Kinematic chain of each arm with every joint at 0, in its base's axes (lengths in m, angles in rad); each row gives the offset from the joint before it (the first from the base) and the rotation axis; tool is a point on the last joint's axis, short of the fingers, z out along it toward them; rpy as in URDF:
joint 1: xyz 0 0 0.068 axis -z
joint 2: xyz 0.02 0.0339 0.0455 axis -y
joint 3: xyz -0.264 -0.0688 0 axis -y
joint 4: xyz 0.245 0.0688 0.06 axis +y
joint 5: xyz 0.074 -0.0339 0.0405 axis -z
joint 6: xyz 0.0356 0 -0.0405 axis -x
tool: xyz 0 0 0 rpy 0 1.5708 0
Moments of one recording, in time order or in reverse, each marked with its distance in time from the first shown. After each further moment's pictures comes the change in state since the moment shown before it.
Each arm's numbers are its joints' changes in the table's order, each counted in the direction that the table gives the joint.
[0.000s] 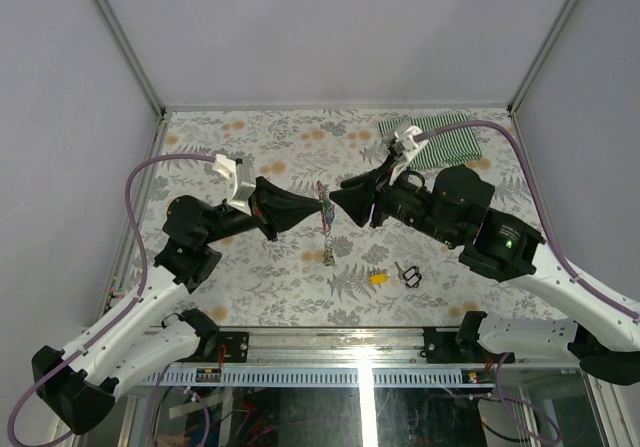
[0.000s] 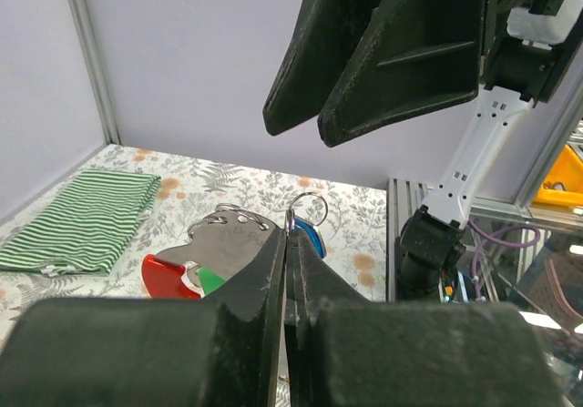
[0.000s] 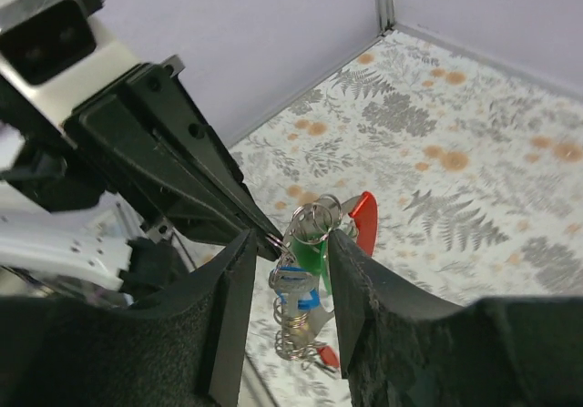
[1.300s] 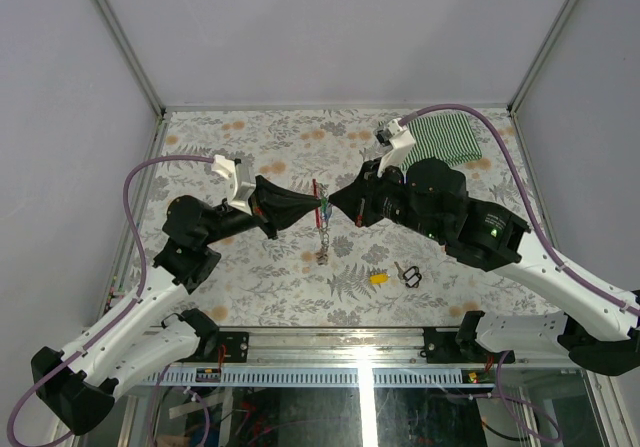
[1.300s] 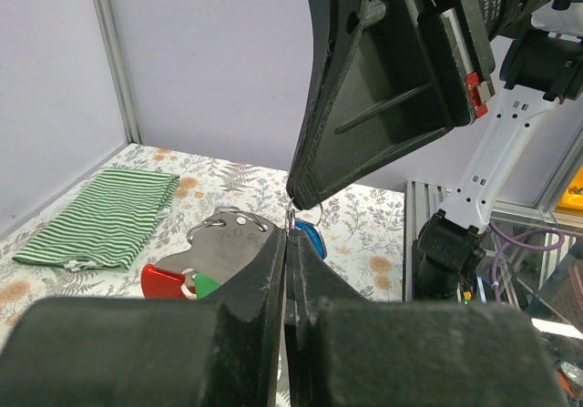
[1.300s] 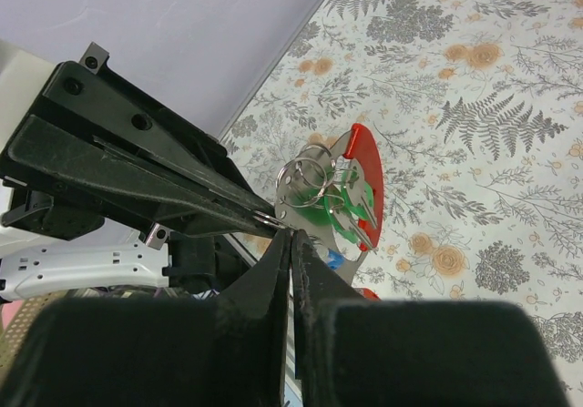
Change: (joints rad) left arm 0.000 0.010 0.000 0.014 -0.048 -0.032; right arm 0.000 -0.093 0.085 0.178 0.071 -0.343
